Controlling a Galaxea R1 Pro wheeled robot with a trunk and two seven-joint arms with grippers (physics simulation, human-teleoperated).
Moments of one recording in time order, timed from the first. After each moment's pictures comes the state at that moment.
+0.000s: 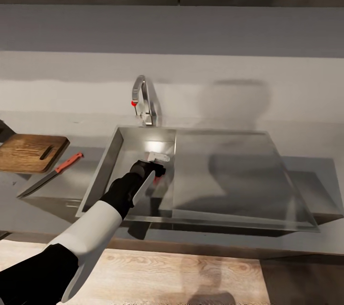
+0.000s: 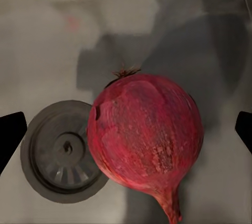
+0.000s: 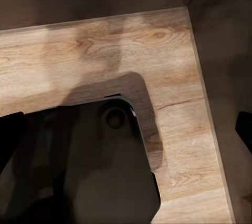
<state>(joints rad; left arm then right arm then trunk) -0.99 -0.15 -0.45 -0.80 0.24 0.72 0.30 0.30 0.17 -0.26 -0.66 0.09 -0.67 -0.06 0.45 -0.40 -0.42</state>
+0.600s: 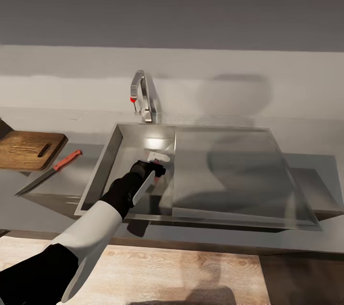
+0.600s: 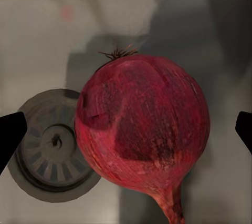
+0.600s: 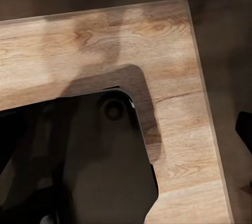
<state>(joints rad) -0.99 -0.15 -0.45 -0.80 0.24 0.72 0.30 0.30 0.17 -0.26 -0.65 0.09 -0.67 -0.06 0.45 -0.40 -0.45</state>
